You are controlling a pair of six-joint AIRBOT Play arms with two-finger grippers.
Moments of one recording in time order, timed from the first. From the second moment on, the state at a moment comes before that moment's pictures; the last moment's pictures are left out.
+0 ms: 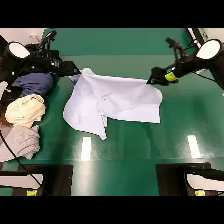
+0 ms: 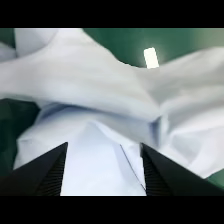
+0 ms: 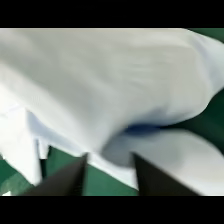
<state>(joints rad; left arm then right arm) -0.03 -1.52 1.51 0.92 -1.10 -1.28 0.10 -1.41 1.47 -1.07 1.32 1.61</state>
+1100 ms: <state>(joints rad) 0.12 -0.98 0.46 0.79 -1.01 -1.33 -0.03 -1.26 1.46 -1.07 1.35 1.56</state>
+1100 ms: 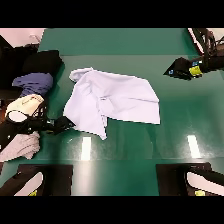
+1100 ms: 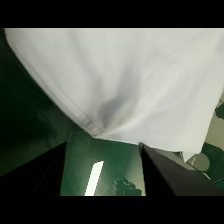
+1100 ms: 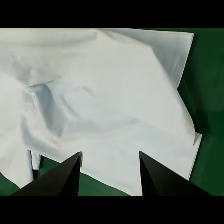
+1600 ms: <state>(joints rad) -0.06 -0.97 0.44 0.78 -0.81 -1.39 -0.03 -1.26 1.46 -1.07 1.36 1.56</state>
